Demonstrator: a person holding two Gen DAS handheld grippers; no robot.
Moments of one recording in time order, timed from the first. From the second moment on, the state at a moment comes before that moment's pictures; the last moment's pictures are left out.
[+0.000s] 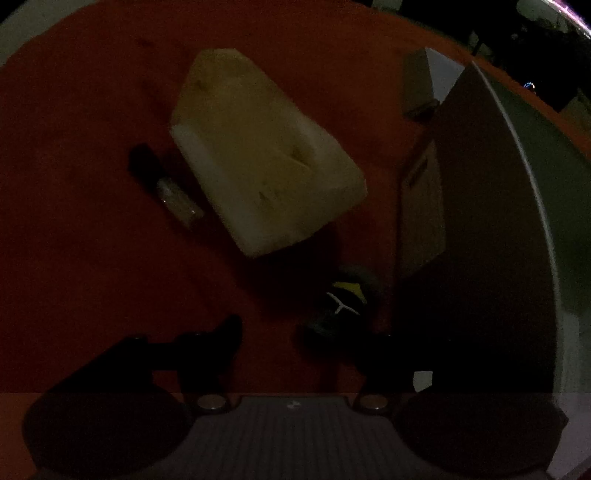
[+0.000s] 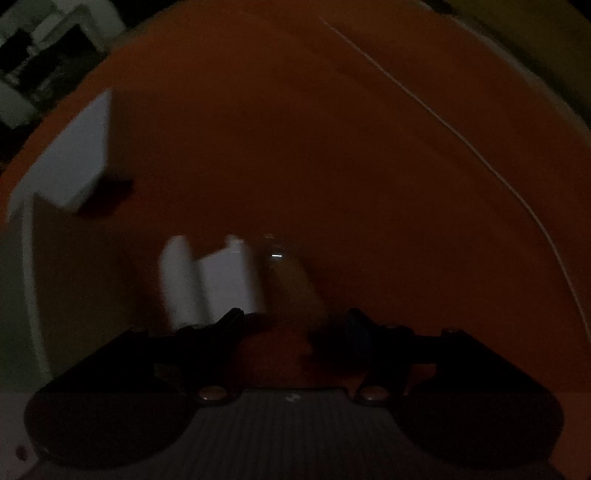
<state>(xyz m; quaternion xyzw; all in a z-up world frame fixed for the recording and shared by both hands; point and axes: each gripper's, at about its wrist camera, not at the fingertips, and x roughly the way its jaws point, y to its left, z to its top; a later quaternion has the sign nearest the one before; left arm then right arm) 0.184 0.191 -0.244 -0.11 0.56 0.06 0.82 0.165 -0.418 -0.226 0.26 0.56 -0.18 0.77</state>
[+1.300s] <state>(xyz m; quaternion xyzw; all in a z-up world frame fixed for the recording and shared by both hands) 0.158 0.181 -0.243 -0.05 0.54 -0.03 0.84 0.174 -0.399 -0.264 0.19 0.59 -0.17 0.77</state>
